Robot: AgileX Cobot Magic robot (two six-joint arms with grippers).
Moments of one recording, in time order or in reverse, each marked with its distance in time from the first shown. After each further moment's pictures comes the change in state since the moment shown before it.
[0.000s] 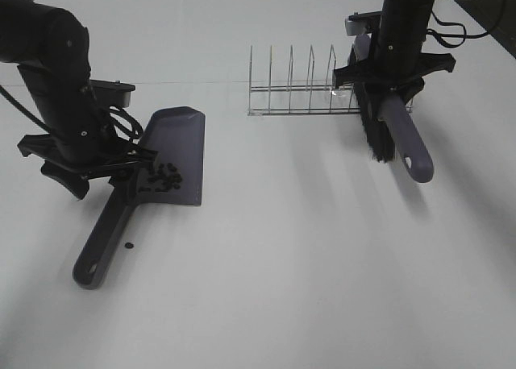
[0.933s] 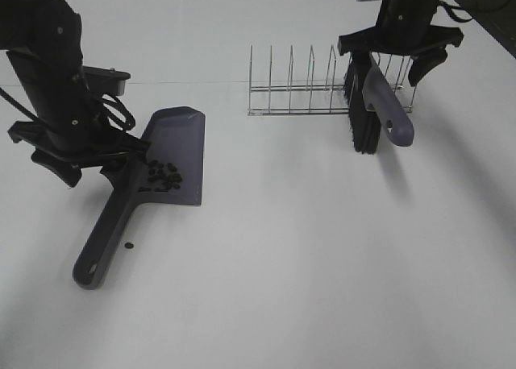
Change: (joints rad) left arm 0.000 -0.056 0.000 0.048 0.023 -0.001; right arm -0.029 -0.054 -0.069 0.046 -0.006 -0.009
